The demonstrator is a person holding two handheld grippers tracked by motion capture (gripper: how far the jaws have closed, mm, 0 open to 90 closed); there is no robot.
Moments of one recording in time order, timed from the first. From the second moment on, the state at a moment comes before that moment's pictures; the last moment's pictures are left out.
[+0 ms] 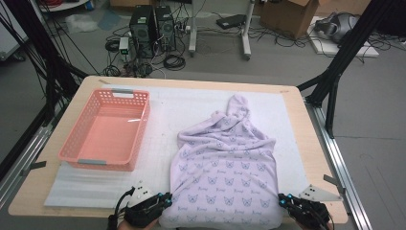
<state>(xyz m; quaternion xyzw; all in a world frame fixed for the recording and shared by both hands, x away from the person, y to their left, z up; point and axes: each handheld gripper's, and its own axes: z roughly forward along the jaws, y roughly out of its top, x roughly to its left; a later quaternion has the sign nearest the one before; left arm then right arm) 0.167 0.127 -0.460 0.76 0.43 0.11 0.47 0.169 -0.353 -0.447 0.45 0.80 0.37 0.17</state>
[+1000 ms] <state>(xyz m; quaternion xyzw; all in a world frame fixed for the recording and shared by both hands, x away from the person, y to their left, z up) 0.198 0.118 -0.456 0.77 0.44 0.14 0.45 0.180 -0.339 -0.447 0.46 0.79 0.37 0.17</state>
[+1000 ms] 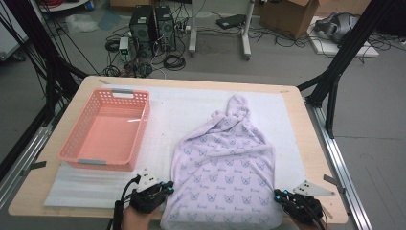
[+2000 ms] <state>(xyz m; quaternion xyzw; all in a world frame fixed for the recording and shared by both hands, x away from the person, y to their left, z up) 0.201 0.137 -0.443 0.74 0.41 0.13 0.51 0.199 -0.346 -0.444 0.48 0.76 0.39 0.20</state>
